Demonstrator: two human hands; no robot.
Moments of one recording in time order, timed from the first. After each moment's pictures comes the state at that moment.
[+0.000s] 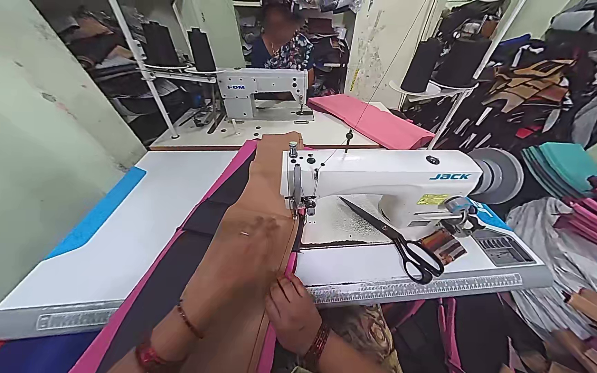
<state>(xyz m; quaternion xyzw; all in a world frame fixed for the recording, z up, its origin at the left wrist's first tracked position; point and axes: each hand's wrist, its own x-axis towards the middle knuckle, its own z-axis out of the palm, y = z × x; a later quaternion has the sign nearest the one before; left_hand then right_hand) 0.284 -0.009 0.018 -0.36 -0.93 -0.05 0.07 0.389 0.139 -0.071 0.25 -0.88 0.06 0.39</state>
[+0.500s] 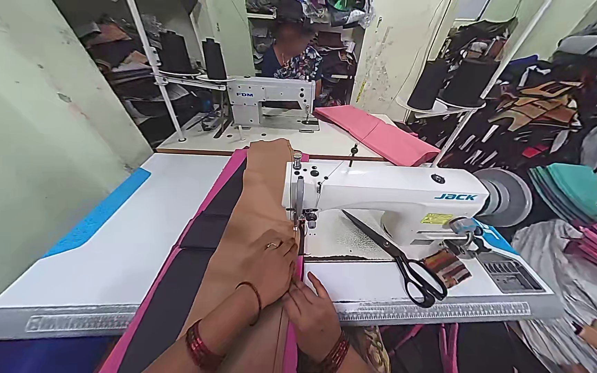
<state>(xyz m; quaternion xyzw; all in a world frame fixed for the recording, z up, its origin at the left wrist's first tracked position) 0.281 0.059 0.026 -0.34 -0.93 -0.03 -0.16 0.384 0.180 -0.056 0.22 -0.89 0.09 0.40</state>
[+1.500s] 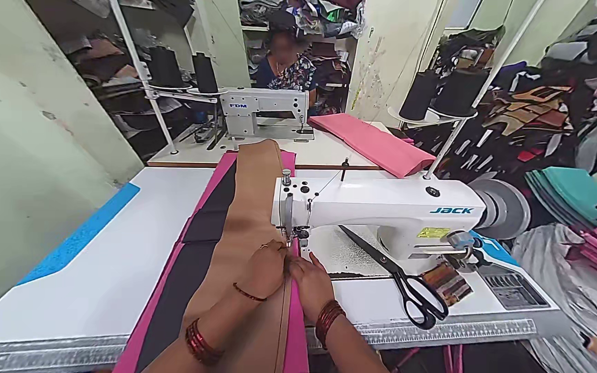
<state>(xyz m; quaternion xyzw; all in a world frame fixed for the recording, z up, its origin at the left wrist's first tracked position) 0.244 0.081 0.031 -0.26 -0.95 -0.06 -0.16 0.315 0.208 -0.015 0.10 -0.96 0.25 0.07</state>
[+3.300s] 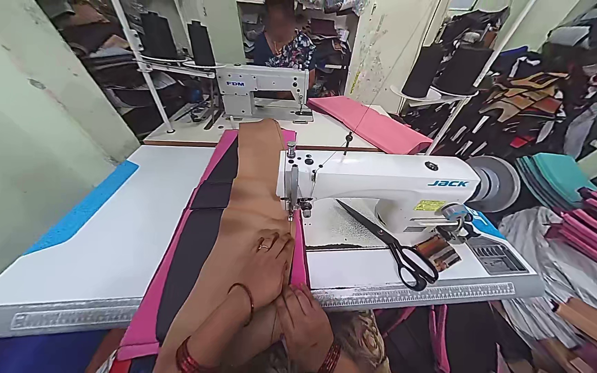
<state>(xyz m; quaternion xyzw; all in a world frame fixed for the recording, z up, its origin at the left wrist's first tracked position) 0.302 0.046 0.003 -0.36 -0.93 -0.09 -0.07 0.412 0.167 -0.075 0.20 -0.89 0.04 0.41</state>
